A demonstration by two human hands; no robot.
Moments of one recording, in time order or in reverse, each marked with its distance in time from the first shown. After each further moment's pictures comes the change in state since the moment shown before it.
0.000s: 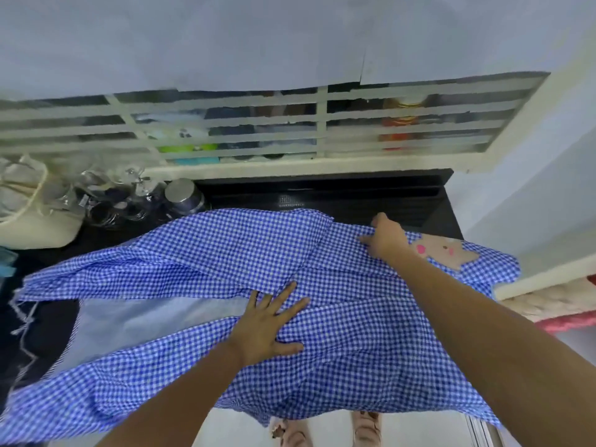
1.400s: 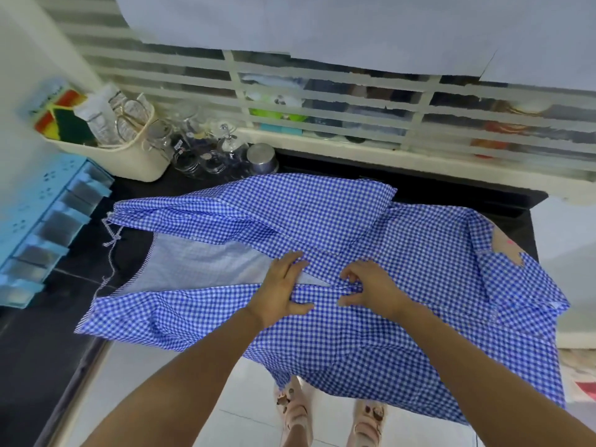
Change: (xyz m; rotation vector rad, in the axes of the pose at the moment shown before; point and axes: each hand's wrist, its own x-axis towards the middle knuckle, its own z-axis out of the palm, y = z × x) left_hand -0.041 -0.033 0.007 -0.393 0.345 -0.247; right_hand -0.096 -0.031 0.089 -0.189 -0.377 -0.741
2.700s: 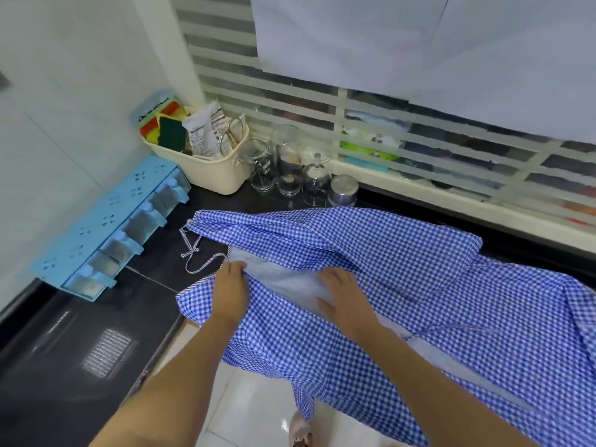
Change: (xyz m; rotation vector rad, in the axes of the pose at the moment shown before) left_hand -0.081 -0.141 -0.112 0.028 0.376 -0.755; right_hand 0.095 -0.163 0.075 -0.145 0.192 -0.193
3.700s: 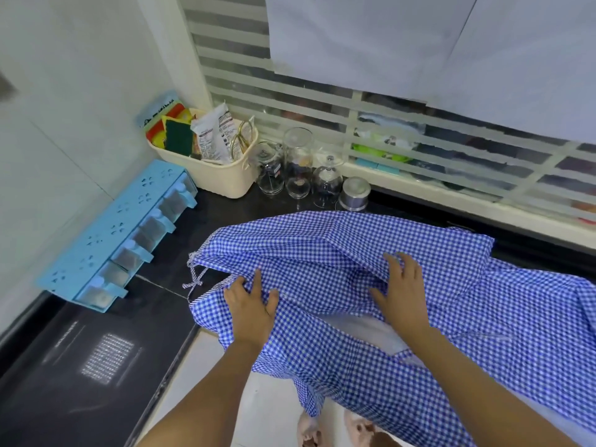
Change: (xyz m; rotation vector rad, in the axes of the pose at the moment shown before) left_hand -0.023 -0.007 0.017 -0.032 0.038 -0.068; right_hand -0.002 0.045 -0.018 -0.229 0.345 0.260
